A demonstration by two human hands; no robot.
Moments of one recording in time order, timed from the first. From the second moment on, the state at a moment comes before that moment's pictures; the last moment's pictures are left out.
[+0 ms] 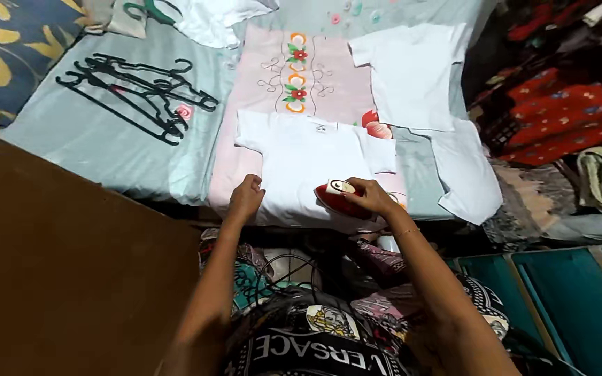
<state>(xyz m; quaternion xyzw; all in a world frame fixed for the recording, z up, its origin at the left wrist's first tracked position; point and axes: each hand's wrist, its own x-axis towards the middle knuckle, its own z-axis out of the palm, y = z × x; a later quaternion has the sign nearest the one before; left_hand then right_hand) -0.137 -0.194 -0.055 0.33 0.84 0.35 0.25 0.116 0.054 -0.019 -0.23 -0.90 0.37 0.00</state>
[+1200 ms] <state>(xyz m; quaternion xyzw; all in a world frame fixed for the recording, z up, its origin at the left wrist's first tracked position) -0.256 -0.060 -0.029 0.43 0.87 0.23 0.11 0.082 0.169 -0.020 -0.46 -0.85 0.21 0.14</state>
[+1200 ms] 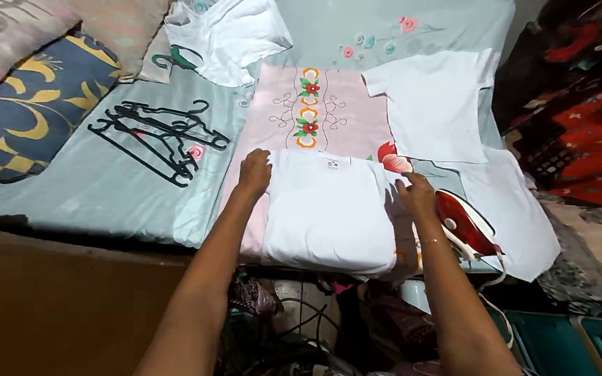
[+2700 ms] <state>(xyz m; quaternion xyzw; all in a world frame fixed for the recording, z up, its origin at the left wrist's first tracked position) -0.166 -0.070 -0.056 0.48 0.84 0.19 0.17 0.096 0.098 -0.044 -0.49 -0.82 0.29 0.04</state>
